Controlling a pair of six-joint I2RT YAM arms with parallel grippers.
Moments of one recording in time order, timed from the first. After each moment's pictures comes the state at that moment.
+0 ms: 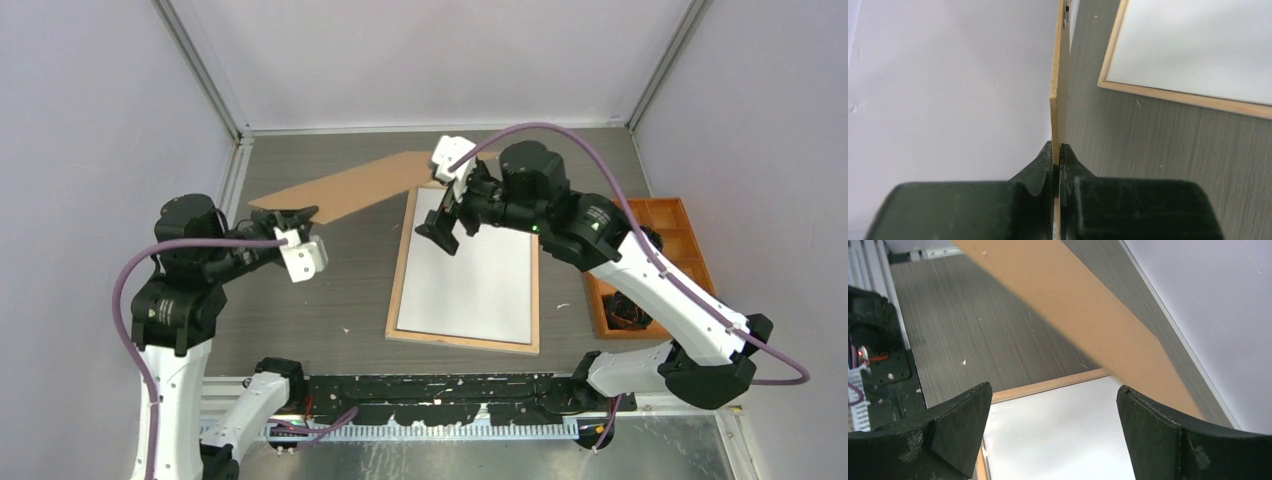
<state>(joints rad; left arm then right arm) -0.15 0.81 1.40 -0.89 0.69 1.16 0.87 1.28 1.63 -0.64 -0.16 -0.25</state>
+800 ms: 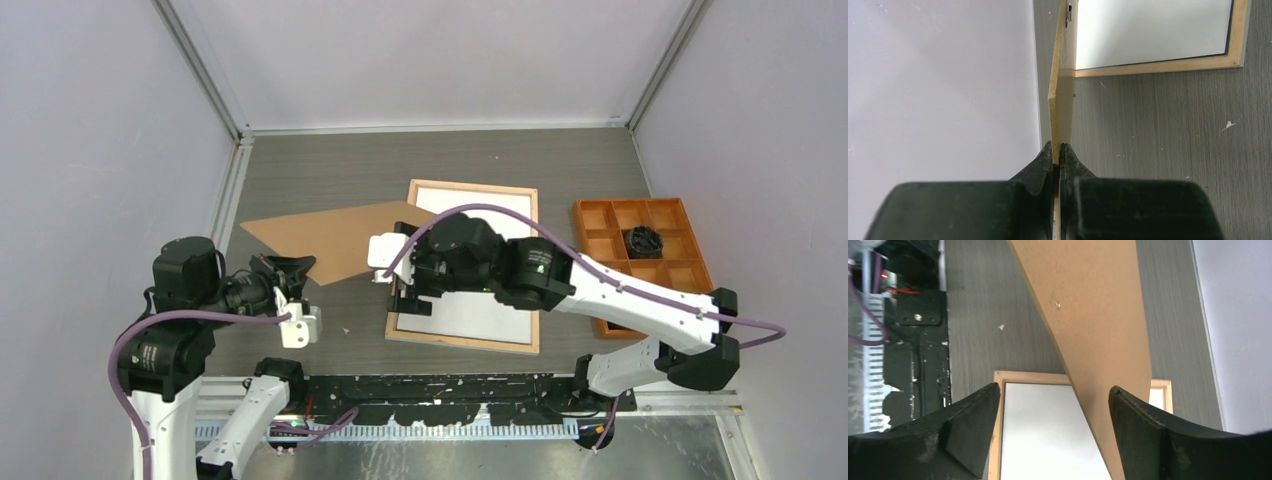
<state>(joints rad) -0.15 0.69 1.40 -1.28 0.74 1.52 1.23 1.34 1.52 -0.65 -0.03 -0.41</state>
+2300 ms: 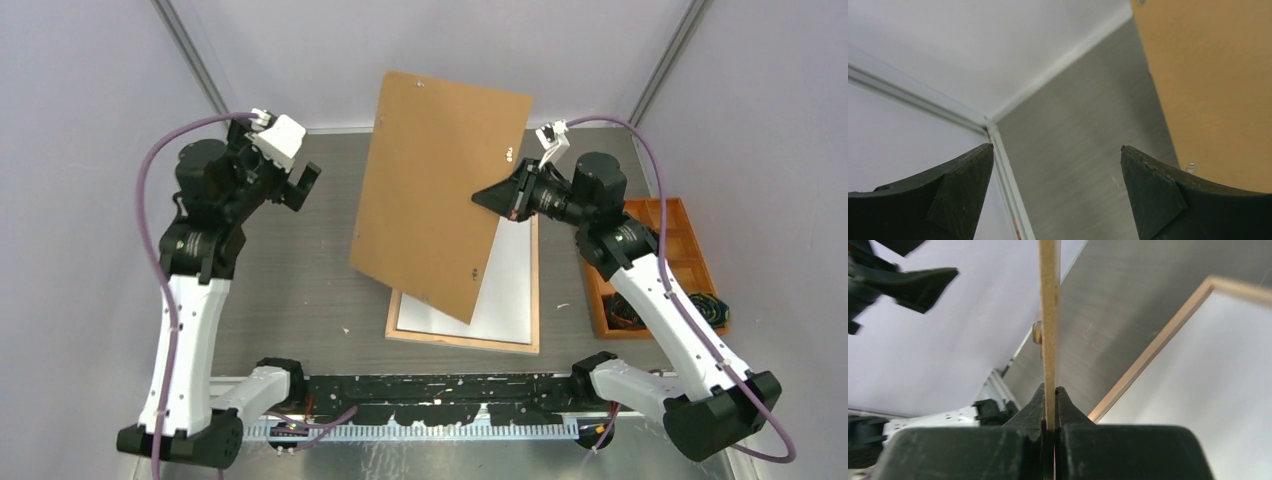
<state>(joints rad) -0.13 0.99 1.48 -0.62 0.22 0.52 0.43 1.06 1.16 -0.24 -0.49 0.55</state>
